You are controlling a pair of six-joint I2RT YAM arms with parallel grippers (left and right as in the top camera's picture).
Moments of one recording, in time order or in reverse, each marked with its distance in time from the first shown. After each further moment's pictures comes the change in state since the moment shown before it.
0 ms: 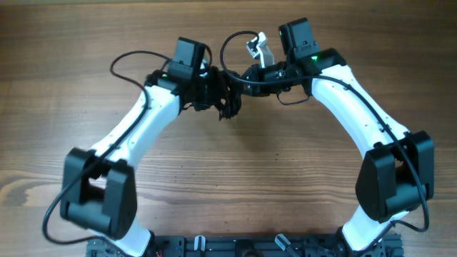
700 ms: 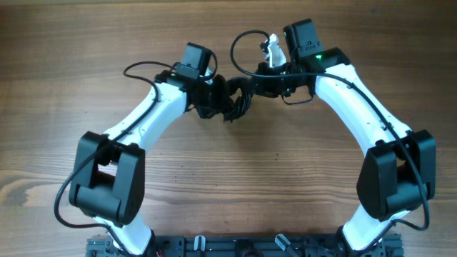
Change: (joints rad) left arm 0.007 0.090 0.000 -0.046 0.109 -0.023; right arm -0.031 0.004 -0.006 -0.064 0.204 0.153
